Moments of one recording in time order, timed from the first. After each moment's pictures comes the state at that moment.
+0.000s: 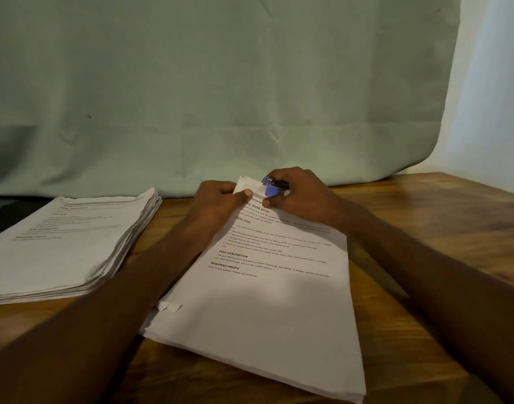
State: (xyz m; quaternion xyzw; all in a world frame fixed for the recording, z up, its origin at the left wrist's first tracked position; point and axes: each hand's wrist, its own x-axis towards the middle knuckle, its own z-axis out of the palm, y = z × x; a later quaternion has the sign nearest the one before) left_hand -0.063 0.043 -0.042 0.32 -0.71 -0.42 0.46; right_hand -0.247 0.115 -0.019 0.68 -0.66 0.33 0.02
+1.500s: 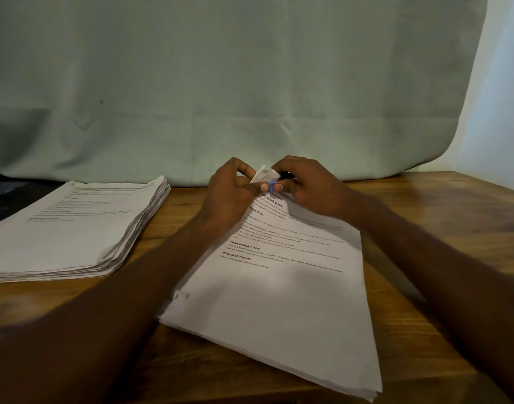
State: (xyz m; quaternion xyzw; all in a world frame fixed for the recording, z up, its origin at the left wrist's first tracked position) left_hand -0.063 0.055 -0.042 0.30 -0.74 -0.35 0.48; right_hand -0.240 0.120 -0.012 0.75 -0.59 0.29 0.10
